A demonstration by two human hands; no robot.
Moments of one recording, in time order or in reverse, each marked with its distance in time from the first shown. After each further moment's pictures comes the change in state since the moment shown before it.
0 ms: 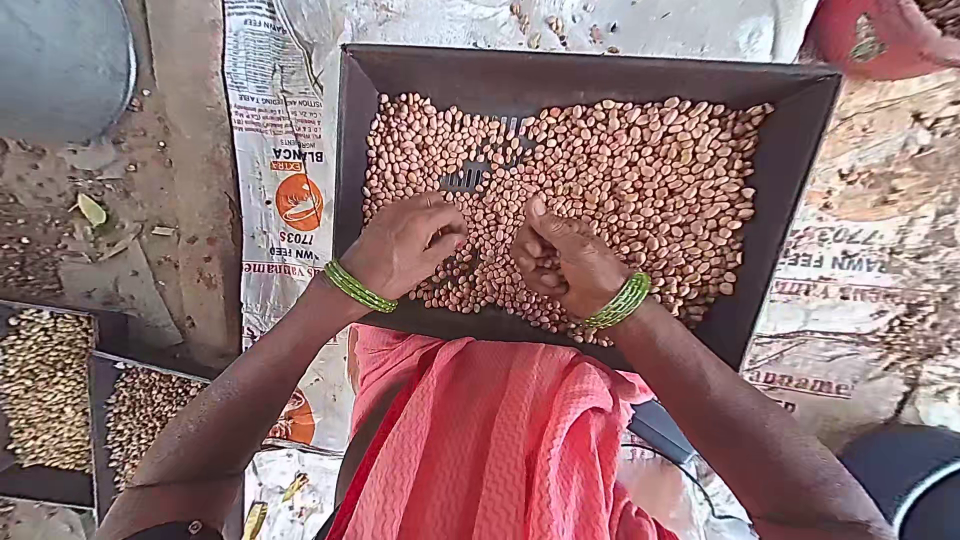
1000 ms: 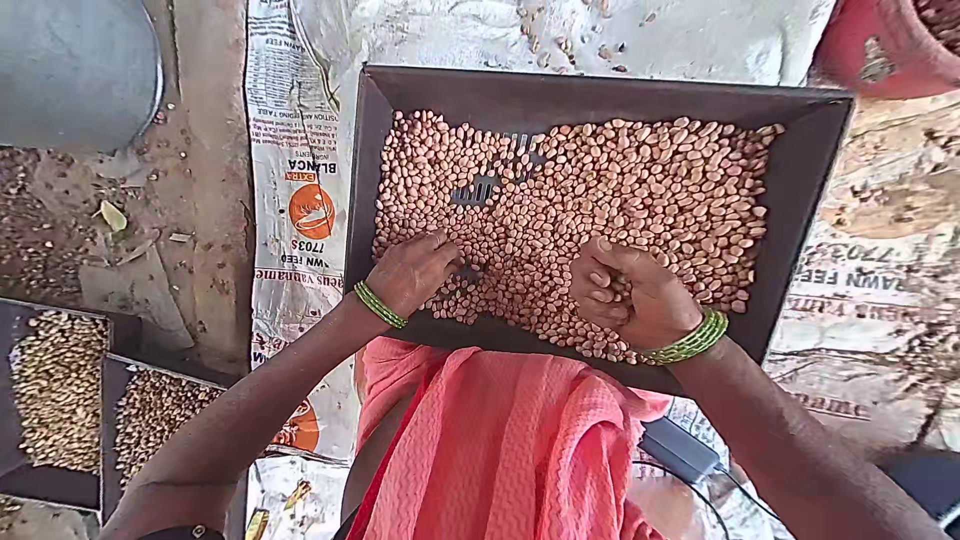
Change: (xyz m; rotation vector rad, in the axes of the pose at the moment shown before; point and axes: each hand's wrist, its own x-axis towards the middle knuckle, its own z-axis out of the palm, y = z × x) left_hand -0.013 -0.036 0.039 0.273 -0.022 0.025; right_hand -0.032 0.001 -0.043 0.086 -0.098 -0.010
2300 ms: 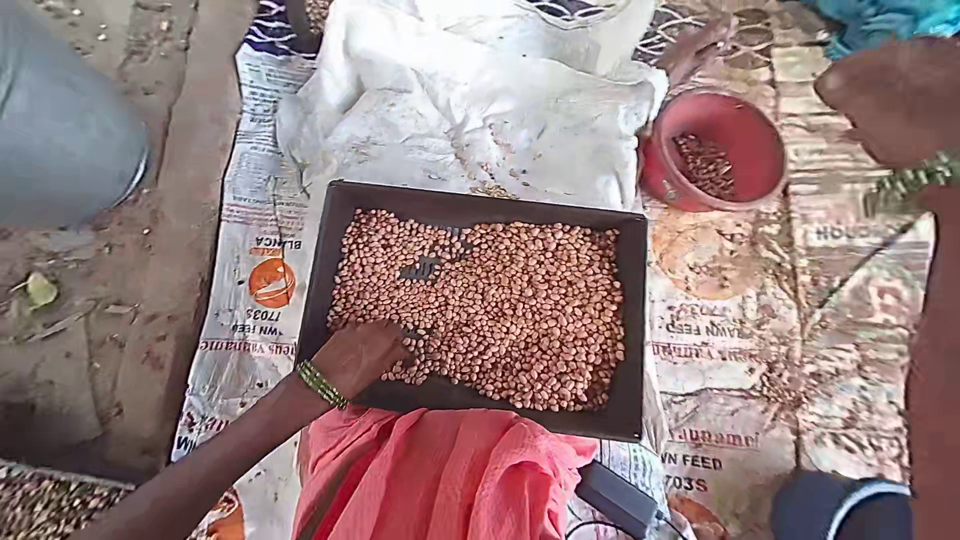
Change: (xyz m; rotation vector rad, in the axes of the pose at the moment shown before) left_hand 0.002 0.034 -0.042 -0.063 -0.435 -0.254; right_hand -0.075 -0.284 -0.122 -1.348 0.925 -0.323
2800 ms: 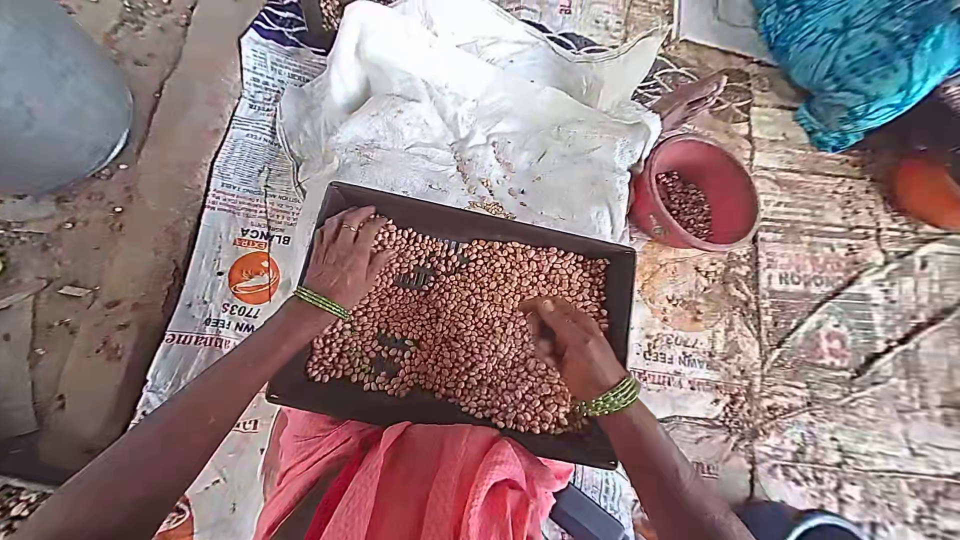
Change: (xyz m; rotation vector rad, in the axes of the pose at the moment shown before) left_hand 0.084 -0.063 -0.025 0.058 0.845 0.054; right_hand -0.168 -0.073 0.197 0.917 -0.463 0.325
